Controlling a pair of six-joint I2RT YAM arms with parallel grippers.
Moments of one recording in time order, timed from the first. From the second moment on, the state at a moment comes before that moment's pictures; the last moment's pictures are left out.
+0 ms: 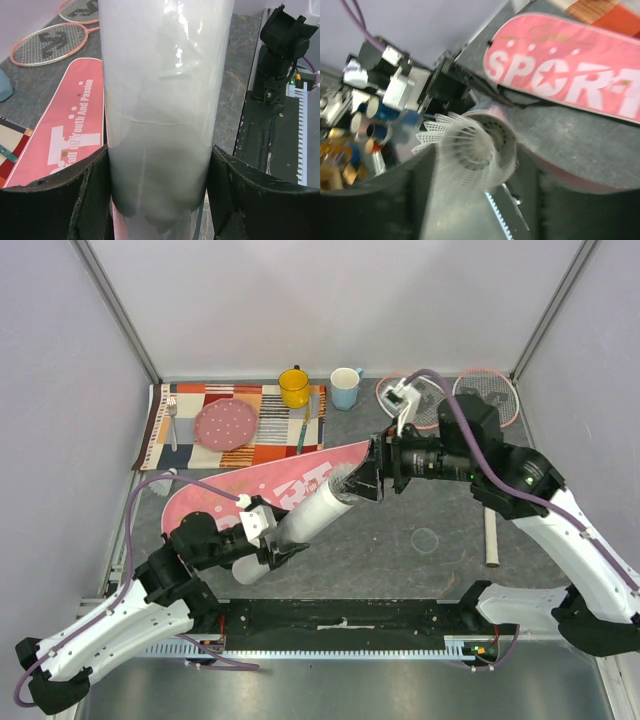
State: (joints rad) left arm -0.89 0.46 0.53 -0.17 0.29 0.12; right arm 0.80 1.18 1.59 -0.80 -0.46 0.47
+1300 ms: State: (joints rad) left arm -0.89 0.60 0.49 0.23 0.21 -0.28; right arm 0.94 0.94 0.95 0.09 -0.15 0.48
